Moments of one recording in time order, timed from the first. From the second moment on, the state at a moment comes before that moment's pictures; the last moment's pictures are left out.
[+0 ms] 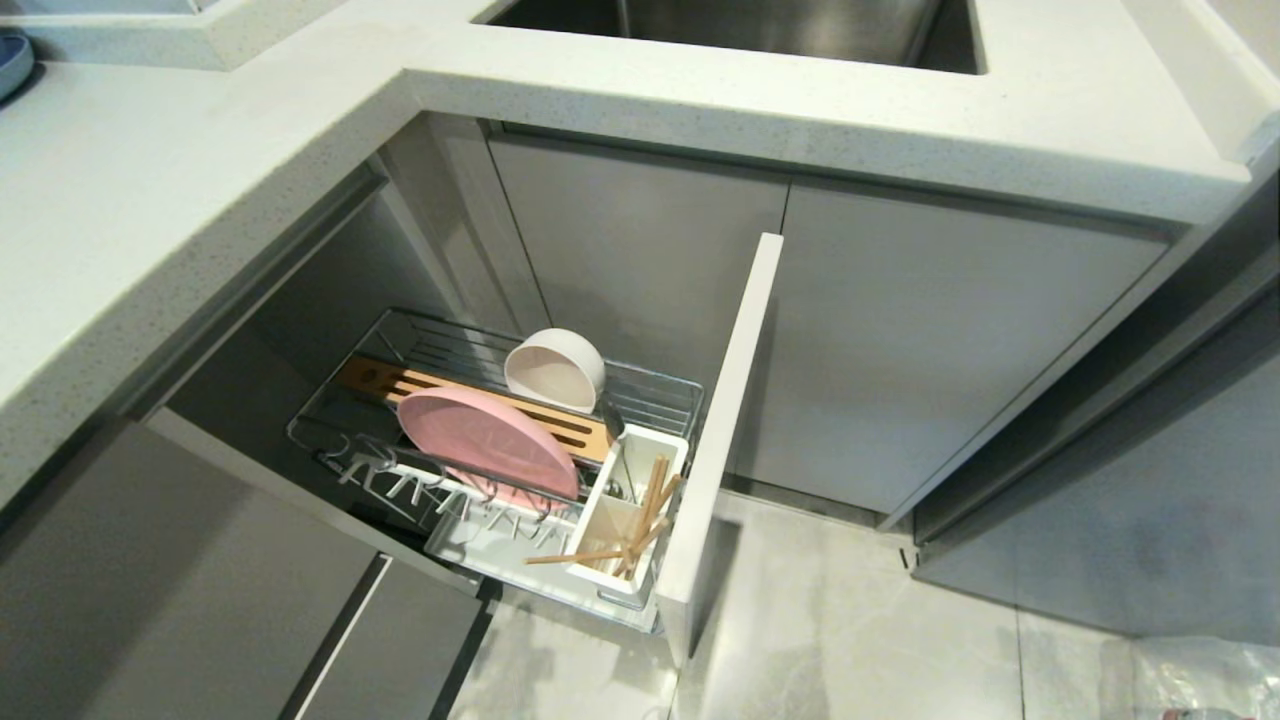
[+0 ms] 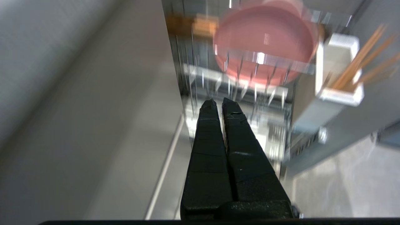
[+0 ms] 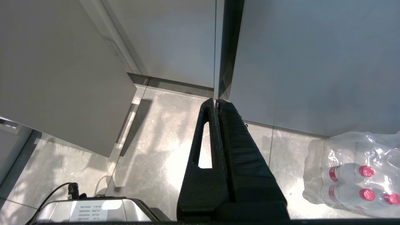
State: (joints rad) left arm 0.00 0.00 -0.20 0.09 0.00 0.04; right arm 0.00 0.00 0.00 0.00 -0.02 0.05
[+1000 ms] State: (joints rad) left arm -0.07 0.53 -1.13 0.42 0.01 0.20; right arm 0.00 0.00 0.00 0.00 -0.02 0.05
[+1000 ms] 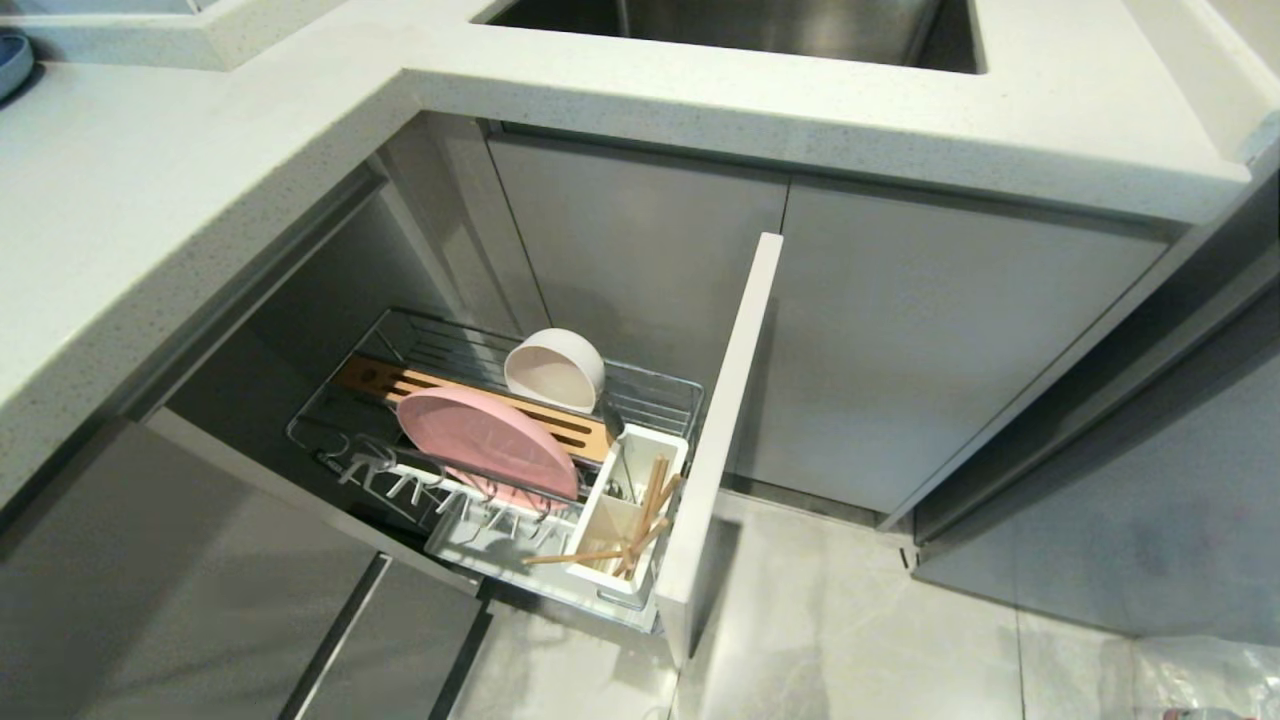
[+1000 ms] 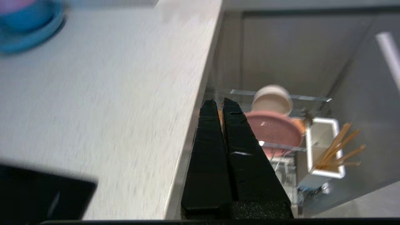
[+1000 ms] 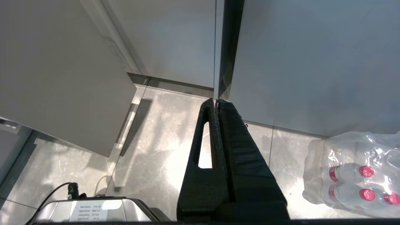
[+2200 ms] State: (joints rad) left arm -0.67 1.23 -1.83 0.84 0.34 -0.51; right arm 0.00 0.00 0.00 0.00 -0.02 0.05
